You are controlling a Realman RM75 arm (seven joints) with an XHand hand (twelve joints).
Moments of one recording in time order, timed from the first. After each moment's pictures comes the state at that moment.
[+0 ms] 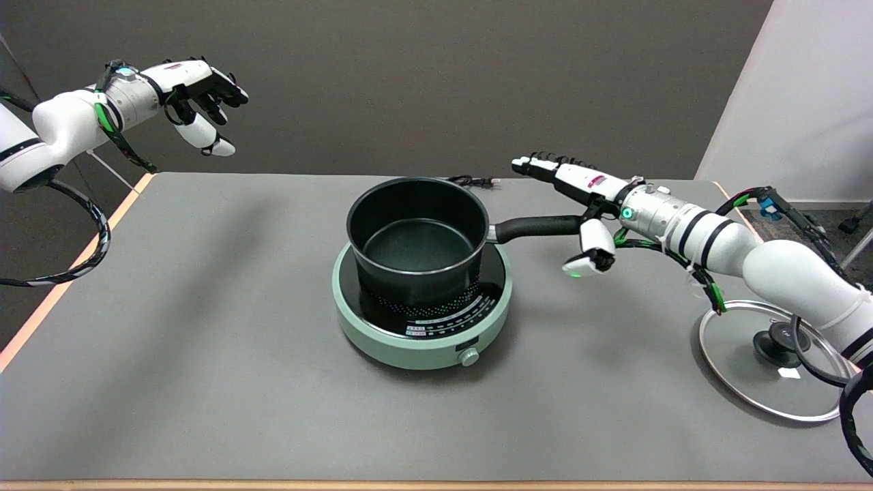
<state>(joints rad) 0.10 -0.69 -1.72 1.57 1.51 -0.19 -0.17</state>
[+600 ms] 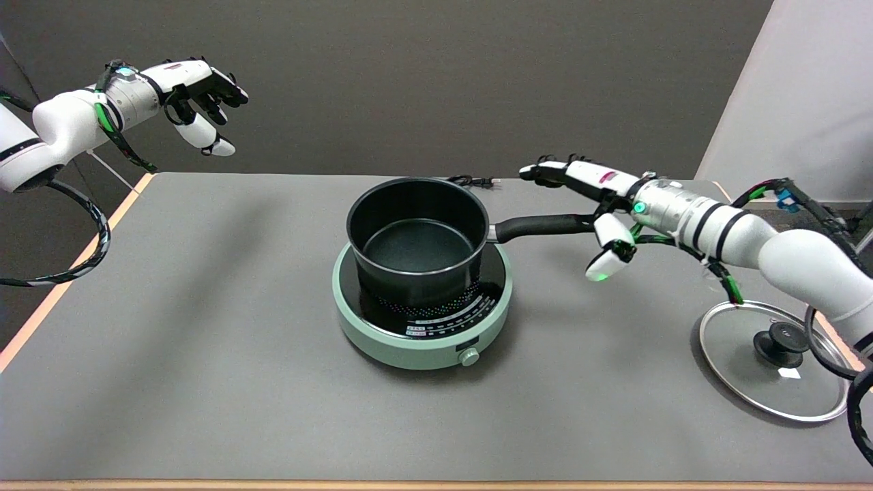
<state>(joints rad) 0.09 -0.68 -1.64 1.56 1.47 -0.28 -0.11</state>
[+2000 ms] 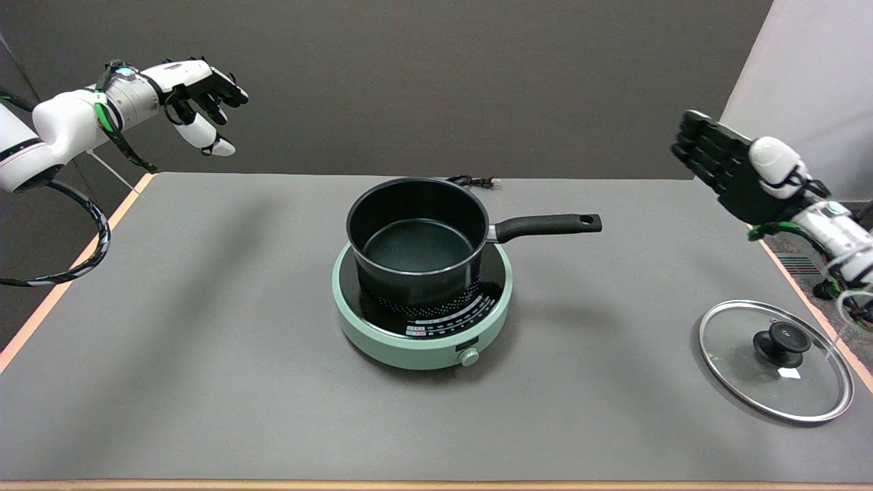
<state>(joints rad) -0.19 -0.81 -1.01 1.12 2.63 -0.73 -0.28</state>
